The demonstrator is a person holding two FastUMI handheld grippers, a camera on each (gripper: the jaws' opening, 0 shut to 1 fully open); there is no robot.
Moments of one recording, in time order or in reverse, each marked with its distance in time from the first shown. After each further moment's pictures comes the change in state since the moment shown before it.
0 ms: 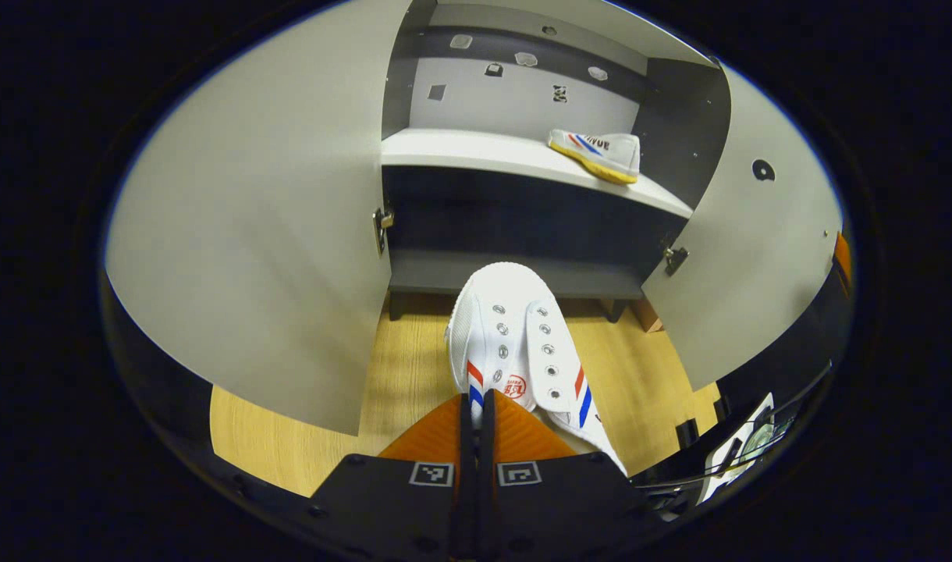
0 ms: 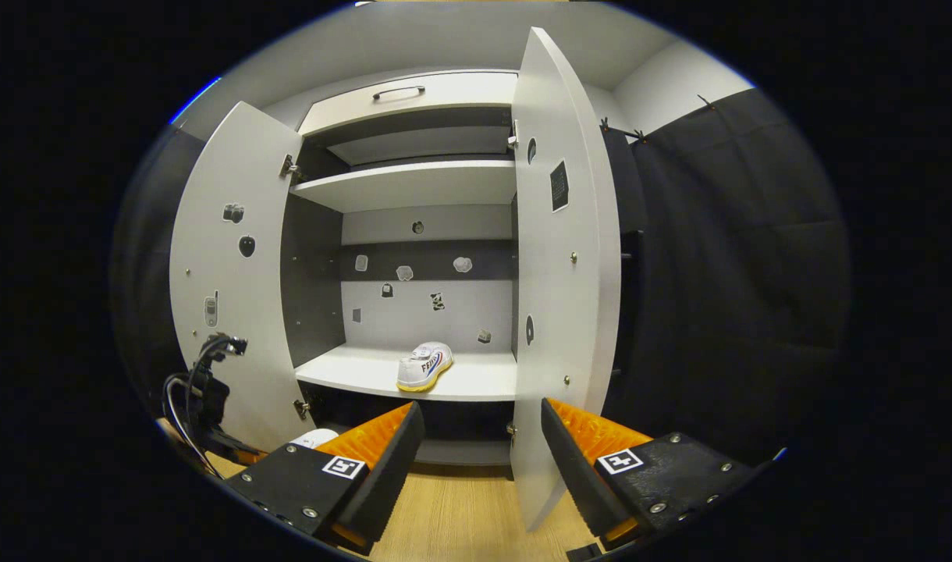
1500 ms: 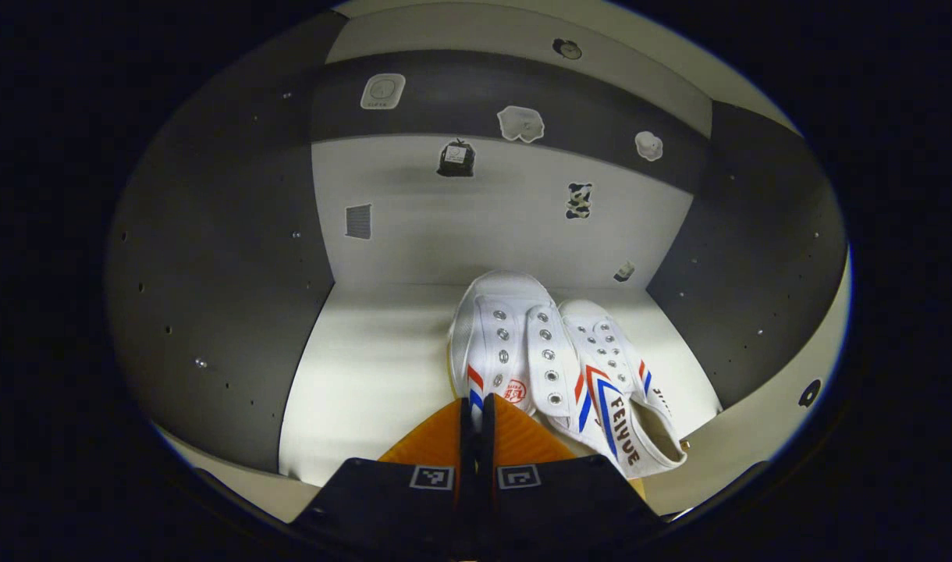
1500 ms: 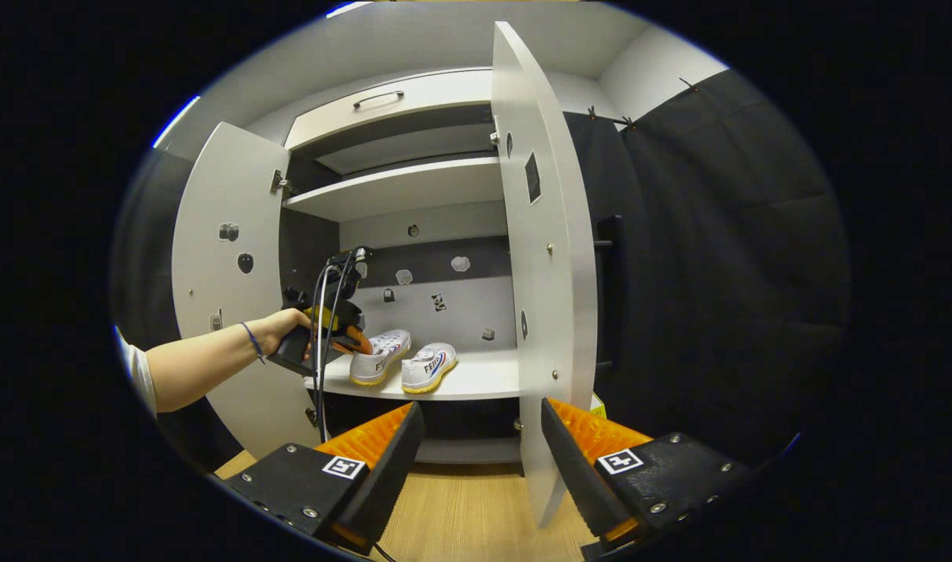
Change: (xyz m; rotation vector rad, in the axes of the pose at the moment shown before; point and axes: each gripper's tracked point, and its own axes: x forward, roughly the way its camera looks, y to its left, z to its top) left arm 0.163 -0.029 0.309 0.060 -0.085 0.015; right arm -0.003 -0.012 -0.001 0.080 0.013 0.025
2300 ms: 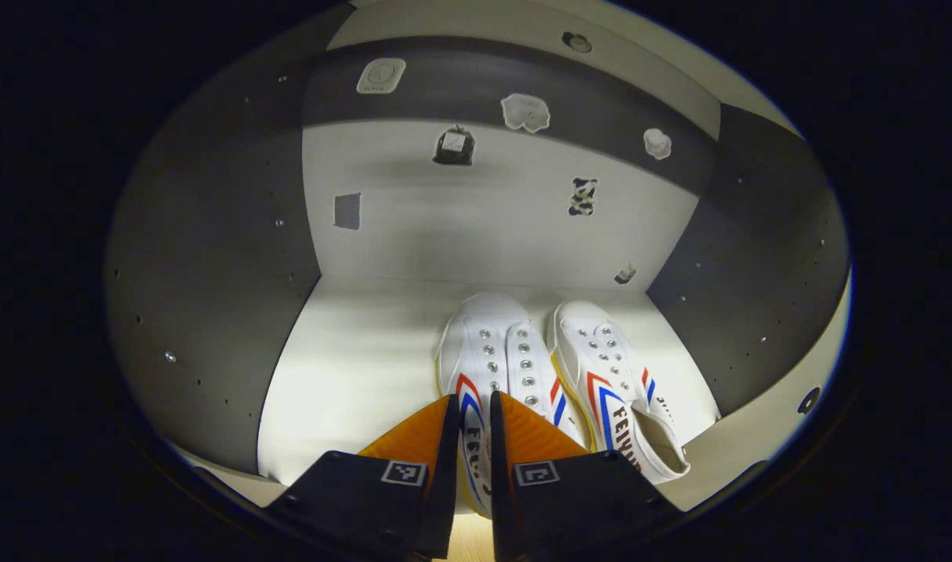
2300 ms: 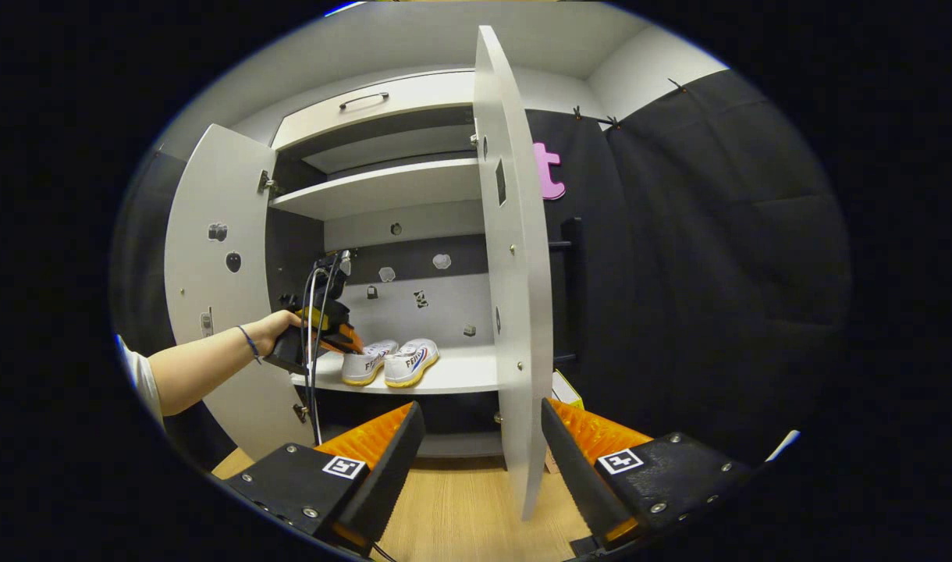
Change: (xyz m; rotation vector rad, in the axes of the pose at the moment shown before) left arm -0.007 -0.007 0.018 0.006 -0.075 -0.022; right arm -0.019 -0.025 0.000 -0.002 0.011 -0.067
